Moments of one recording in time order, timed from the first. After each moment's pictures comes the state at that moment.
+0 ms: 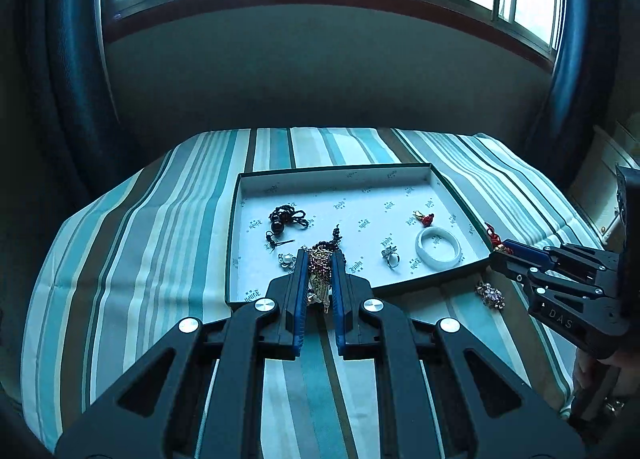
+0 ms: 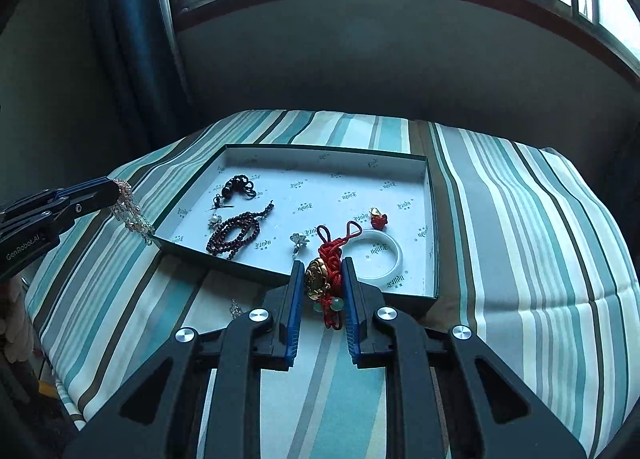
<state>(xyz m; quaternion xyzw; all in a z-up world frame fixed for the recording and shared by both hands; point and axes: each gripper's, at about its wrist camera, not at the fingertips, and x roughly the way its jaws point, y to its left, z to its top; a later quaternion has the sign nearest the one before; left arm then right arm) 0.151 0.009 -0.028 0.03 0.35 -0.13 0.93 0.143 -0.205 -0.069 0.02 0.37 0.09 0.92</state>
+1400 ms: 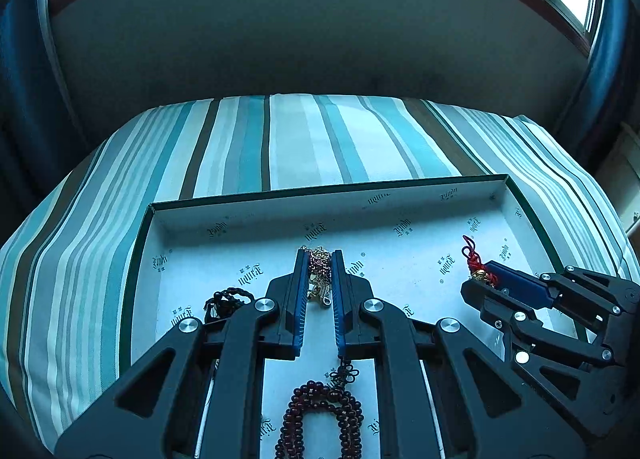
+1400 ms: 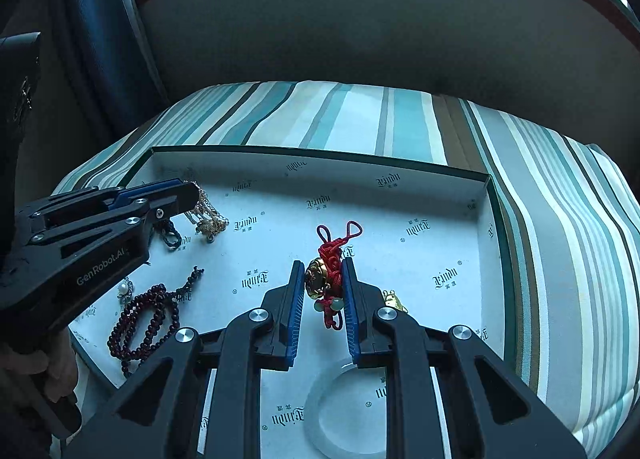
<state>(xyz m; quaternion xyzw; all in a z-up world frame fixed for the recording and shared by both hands) 0.336 -0.046 -0.122 0.03 0.42 -0.13 0.90 0.300 -0.192 -0.142 0.01 0.43 0.09 0.90</state>
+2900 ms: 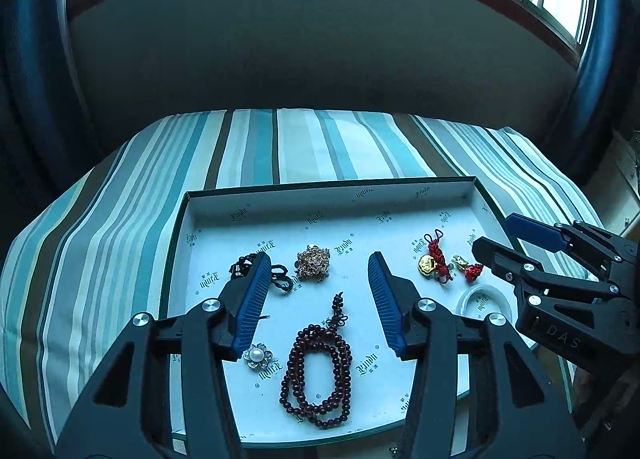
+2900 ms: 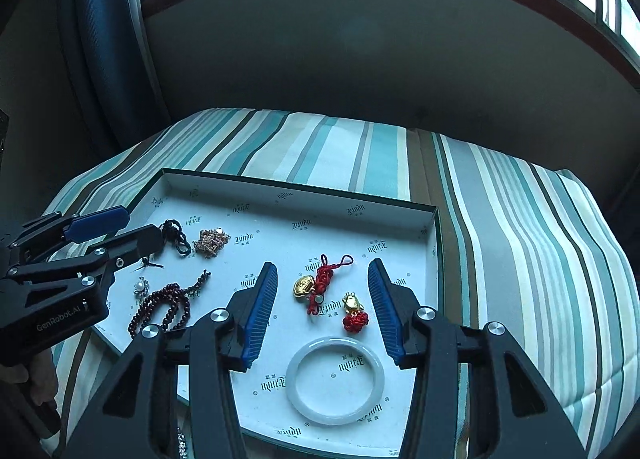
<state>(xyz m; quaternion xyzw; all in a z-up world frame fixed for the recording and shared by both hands) 0.280 -0.028 -0.083 0.01 0.40 -0.13 0.91 0.267 -0.209 -0.097 -0.01 0.40 0.07 0.91</state>
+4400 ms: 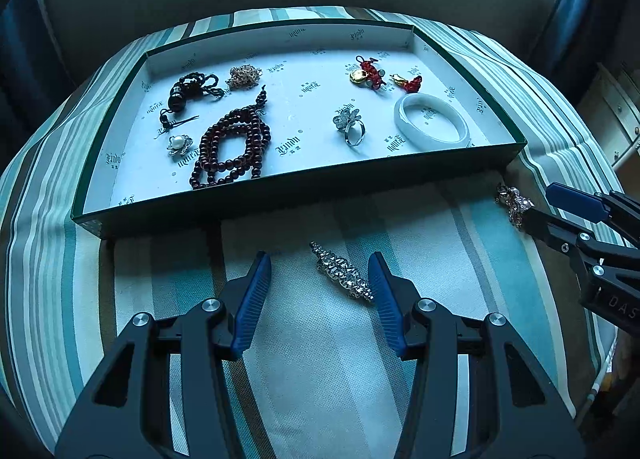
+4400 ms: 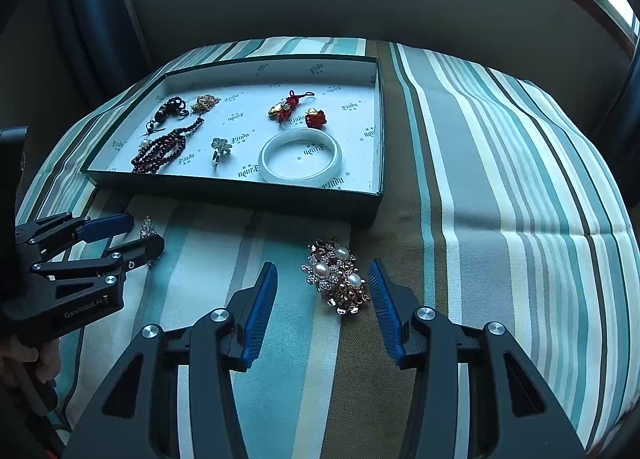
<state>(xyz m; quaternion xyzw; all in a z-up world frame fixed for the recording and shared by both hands) 0.172 -0.057 -0.153 0.06 0.50 -0.16 0.85 0.143 -0.246 -0.142 0.01 0.47 0.04 0.88</state>
